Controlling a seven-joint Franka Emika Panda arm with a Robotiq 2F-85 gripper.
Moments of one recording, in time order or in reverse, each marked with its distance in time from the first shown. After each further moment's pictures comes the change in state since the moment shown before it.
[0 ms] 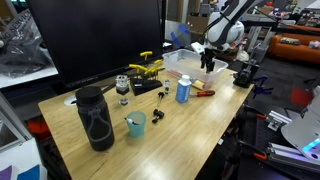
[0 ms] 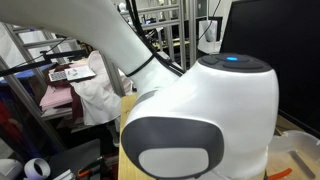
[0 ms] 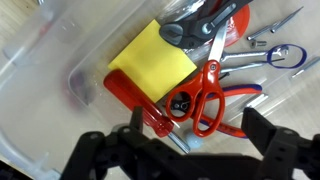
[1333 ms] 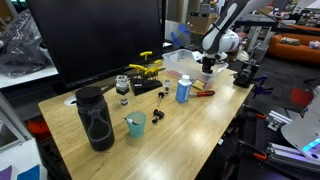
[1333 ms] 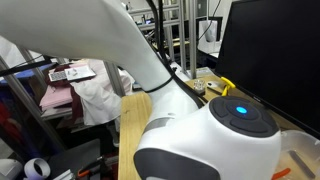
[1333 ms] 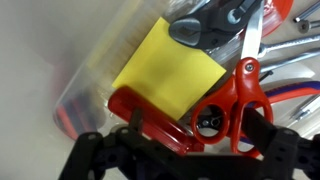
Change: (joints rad) arm -0.018 0.131 0.022 0.032 0.197 0.017 -0.010
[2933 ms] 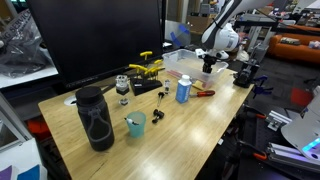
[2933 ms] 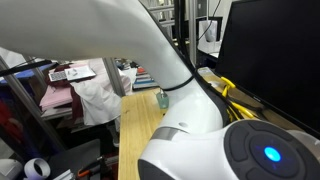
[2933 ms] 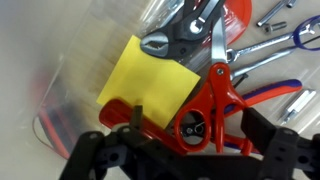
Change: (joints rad) arm -0.105 0.012 0.065 0.036 0.280 -0.001 -0.188
